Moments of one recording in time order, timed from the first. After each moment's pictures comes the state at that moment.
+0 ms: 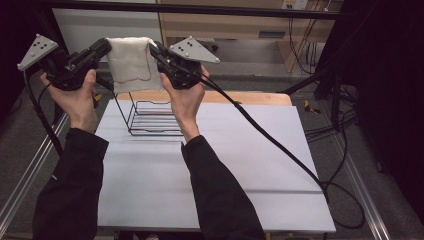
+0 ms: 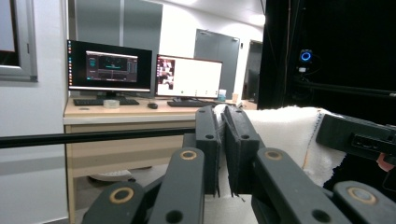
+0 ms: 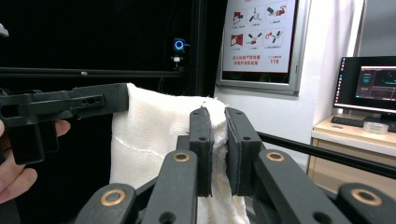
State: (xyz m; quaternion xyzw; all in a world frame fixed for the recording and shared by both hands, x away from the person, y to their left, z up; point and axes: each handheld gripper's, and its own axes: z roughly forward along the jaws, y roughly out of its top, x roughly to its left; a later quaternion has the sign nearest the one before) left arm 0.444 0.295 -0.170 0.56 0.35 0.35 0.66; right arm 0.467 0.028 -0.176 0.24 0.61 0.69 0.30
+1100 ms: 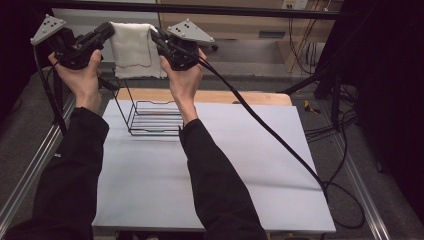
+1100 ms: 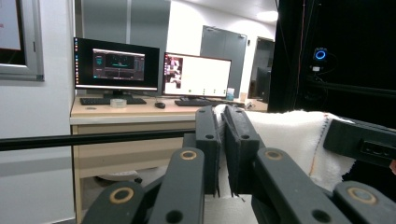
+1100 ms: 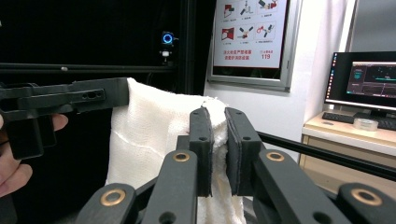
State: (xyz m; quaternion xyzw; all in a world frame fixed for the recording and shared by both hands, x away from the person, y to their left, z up) left arm 0.498 0.297 -0.160 0.56 0.36 0.35 0.66; right arm 0.514 0.036 -0.166 0.26 0.62 0.67 0.31
